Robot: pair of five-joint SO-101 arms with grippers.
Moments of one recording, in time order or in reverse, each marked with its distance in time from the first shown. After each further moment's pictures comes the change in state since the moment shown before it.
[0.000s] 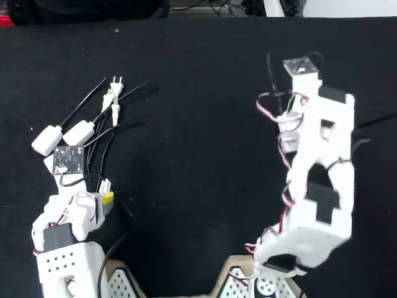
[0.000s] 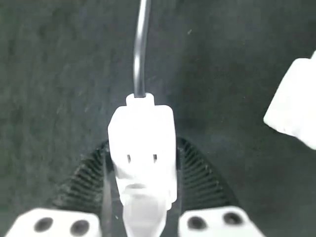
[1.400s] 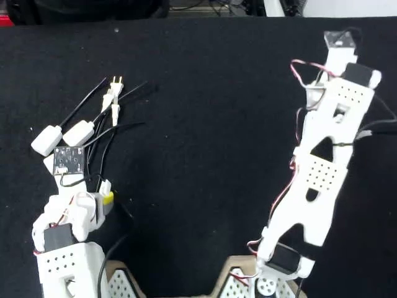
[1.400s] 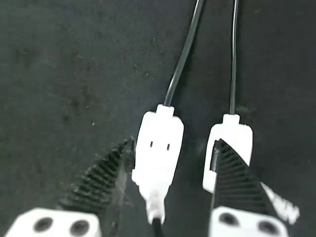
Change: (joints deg) left arm 0.0 0.0 1.0 -1.3 0.0; right arm 5.8 45.6 -81.8 25.8 -3.5
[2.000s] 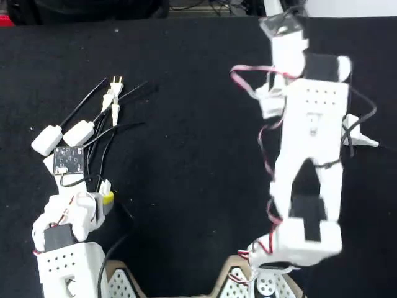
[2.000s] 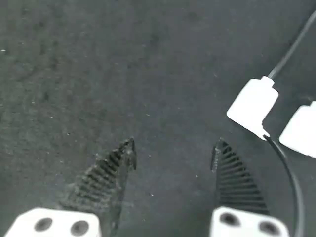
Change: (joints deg) left arm 0.0 0.0 0.3 0.0 0.0; right arm -19.1 -59.1 63.6 -4.0 0.0
